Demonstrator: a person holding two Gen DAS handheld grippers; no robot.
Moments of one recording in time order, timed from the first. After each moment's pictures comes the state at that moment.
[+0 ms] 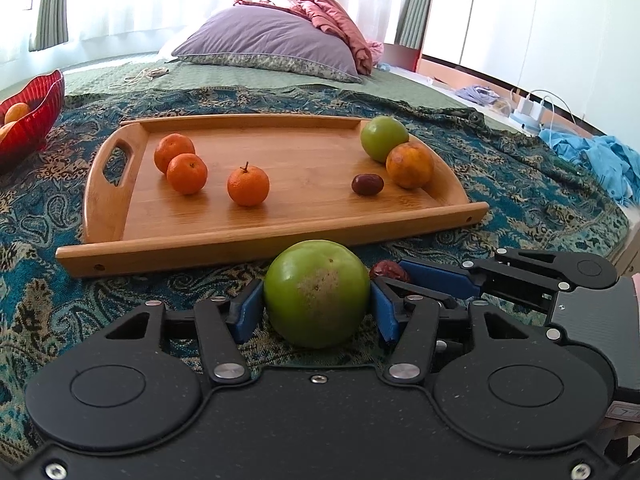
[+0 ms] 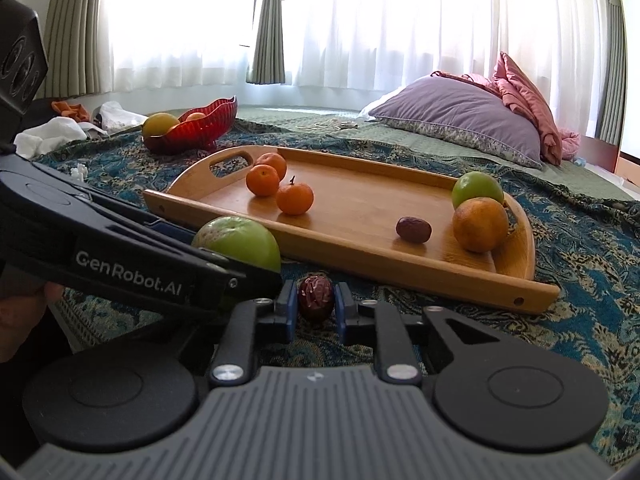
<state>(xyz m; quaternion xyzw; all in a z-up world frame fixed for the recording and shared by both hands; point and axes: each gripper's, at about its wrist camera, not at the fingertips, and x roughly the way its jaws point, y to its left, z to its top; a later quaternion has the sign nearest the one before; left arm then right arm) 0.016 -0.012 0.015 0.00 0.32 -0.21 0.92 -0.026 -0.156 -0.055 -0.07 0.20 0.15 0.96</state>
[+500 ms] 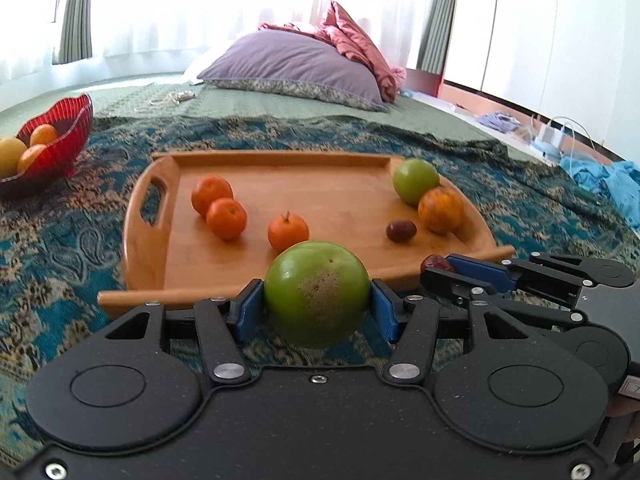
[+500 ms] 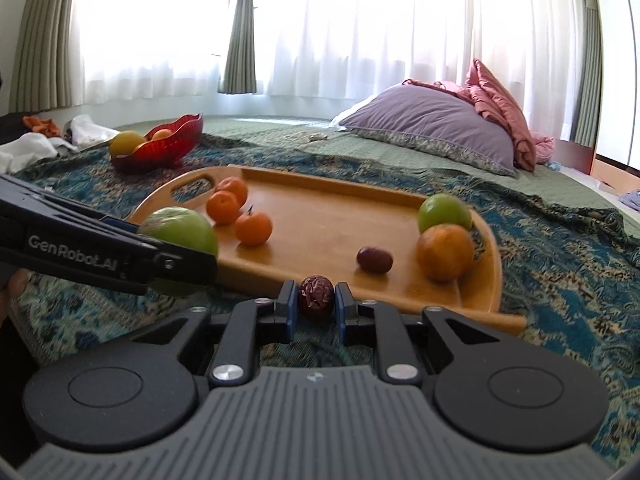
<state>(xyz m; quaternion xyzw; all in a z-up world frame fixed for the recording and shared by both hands) 0.033 0.006 0.038 -0.01 0.29 -0.18 0.94 -0.004 -0.164 -0.036 -0.06 0.19 0.11 0.97</state>
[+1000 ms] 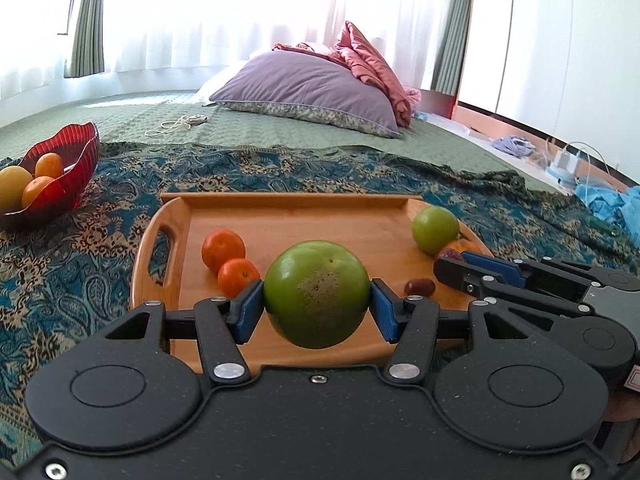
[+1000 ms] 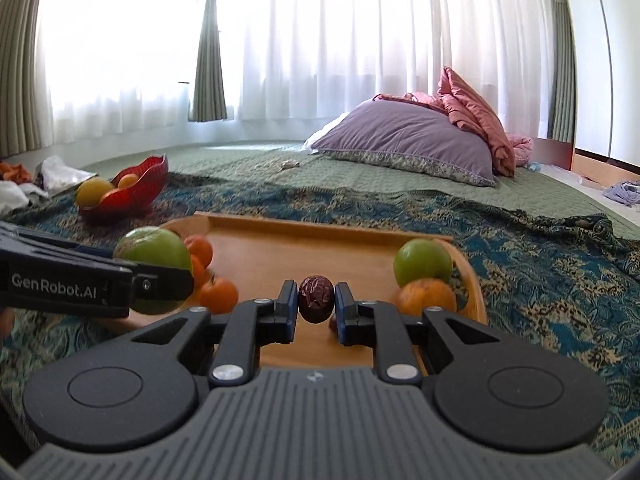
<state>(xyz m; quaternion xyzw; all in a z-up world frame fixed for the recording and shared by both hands) 0.070 0.001 0.064 -0.02 0.27 -0.15 0.95 0.031 -0.173 -0.010 -0.02 0.17 0.08 0.98</state>
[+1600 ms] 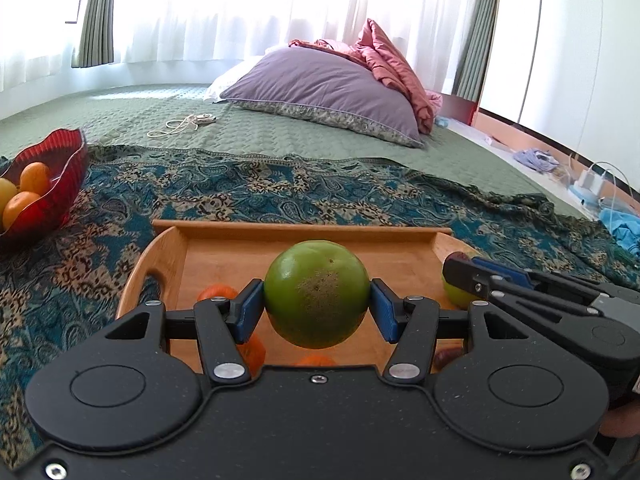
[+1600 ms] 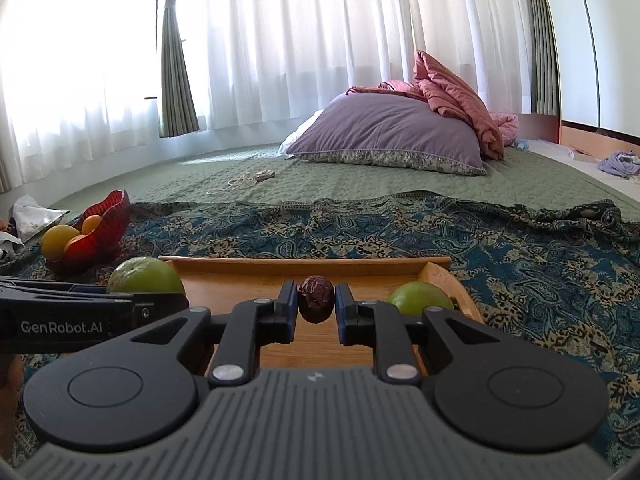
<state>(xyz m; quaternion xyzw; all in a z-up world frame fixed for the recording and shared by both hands) 0.154 -0.011 0.070 -0.04 0.28 -0.13 0.95 0.101 -0.184 0.008 0.04 0.18 0.05 0.98</state>
